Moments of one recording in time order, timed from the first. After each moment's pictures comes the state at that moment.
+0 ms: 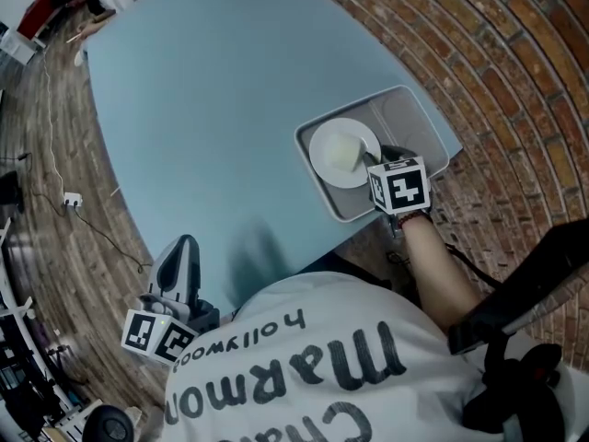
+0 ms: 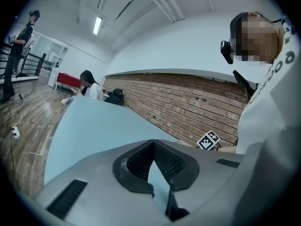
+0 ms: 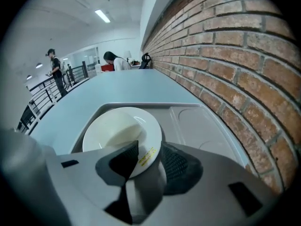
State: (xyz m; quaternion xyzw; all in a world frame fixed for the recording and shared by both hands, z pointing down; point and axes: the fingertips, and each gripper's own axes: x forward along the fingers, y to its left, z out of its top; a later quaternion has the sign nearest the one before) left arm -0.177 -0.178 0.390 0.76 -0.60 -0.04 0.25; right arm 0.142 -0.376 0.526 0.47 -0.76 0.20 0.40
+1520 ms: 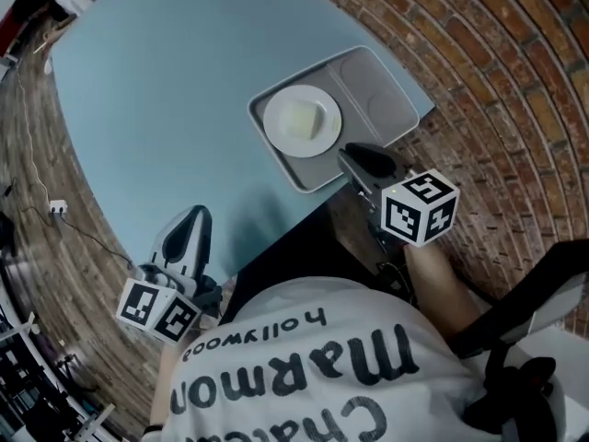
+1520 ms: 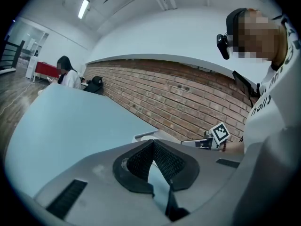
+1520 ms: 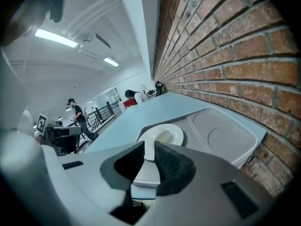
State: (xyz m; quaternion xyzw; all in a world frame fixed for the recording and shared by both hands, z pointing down) left arm -0.082 -0.204 0.402 0.83 -0.50 0.00 0.26; right arm 0.138 -0.291 0.451 0.37 -0.87 0.26 0.18
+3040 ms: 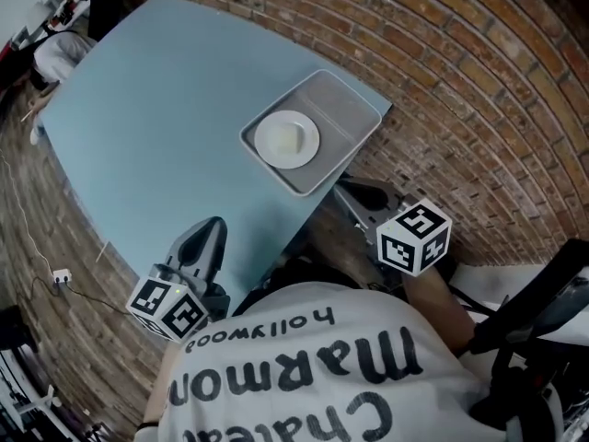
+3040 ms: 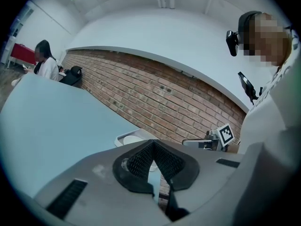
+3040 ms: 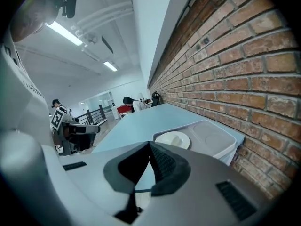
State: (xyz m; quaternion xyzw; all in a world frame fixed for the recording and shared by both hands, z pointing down) left arm -0.082 -0.187 0.373 0.89 -0.37 -0.01 0.27; right arm 0.116 -0.200 0.384 0.44 -0.86 0.20 0.16
